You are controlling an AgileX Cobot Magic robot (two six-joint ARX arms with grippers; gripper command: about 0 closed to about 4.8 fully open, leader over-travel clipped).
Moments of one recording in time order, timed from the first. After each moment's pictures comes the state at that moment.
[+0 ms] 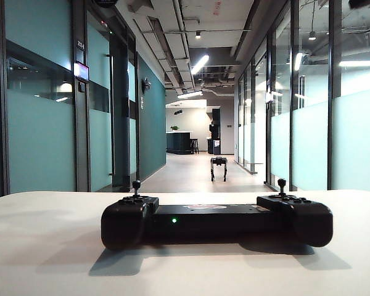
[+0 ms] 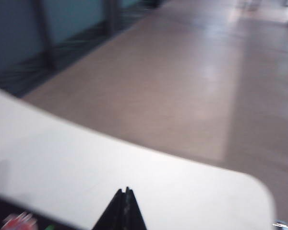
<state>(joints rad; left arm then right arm) -0.03 0.00 0.00 -0.03 0.00 0.01 0.41 0.60 0.61 -0.23 0.11 -0.08</state>
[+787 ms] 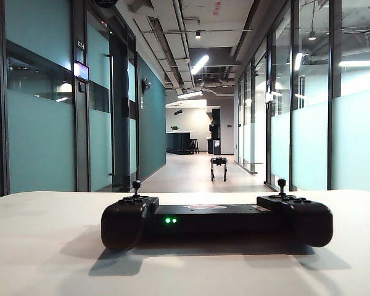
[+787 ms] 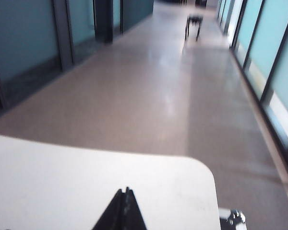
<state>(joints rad) -0.03 0.00 0.00 -0.03 0.00 0.01 0.14 0.22 0.24 -0.04 0.05 -0.09</state>
